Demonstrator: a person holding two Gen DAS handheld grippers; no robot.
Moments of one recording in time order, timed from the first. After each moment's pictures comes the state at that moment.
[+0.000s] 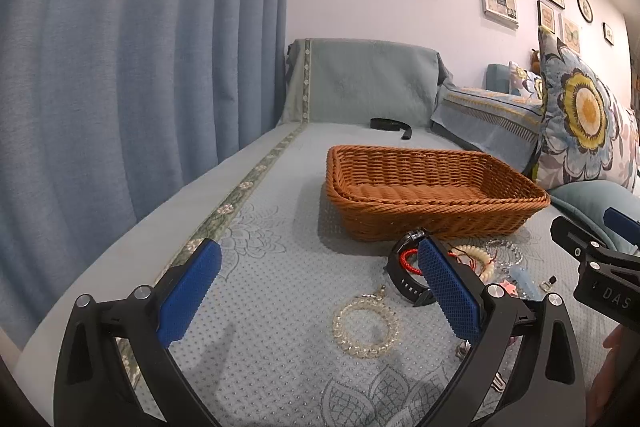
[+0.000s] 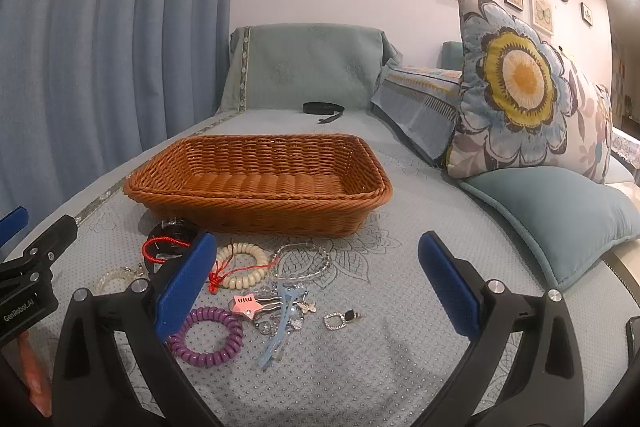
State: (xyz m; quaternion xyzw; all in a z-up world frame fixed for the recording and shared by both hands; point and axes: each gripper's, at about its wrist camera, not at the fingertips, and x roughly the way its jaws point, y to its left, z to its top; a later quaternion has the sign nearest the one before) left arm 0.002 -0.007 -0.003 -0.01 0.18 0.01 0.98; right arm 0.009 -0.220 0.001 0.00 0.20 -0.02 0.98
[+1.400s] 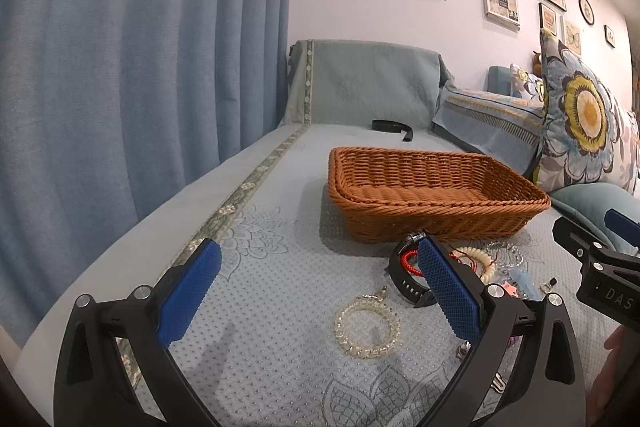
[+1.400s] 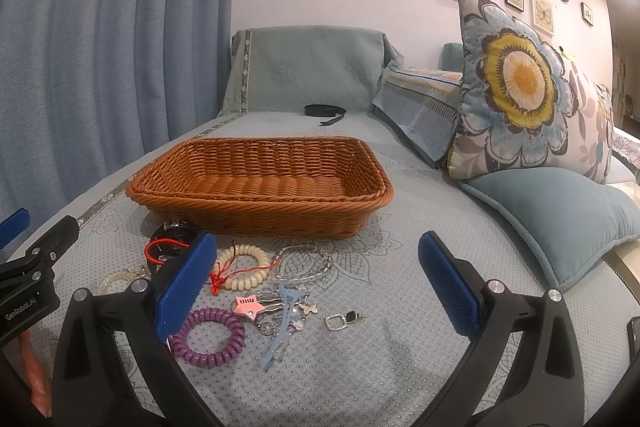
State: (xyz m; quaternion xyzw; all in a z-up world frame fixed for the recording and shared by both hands) left arm -0.002 -0.005 -0.002 -0.01 0.17 0.02 0.98; right arm 0.007 -0.220 0.002 0.00 0.19 -0.02 0.98
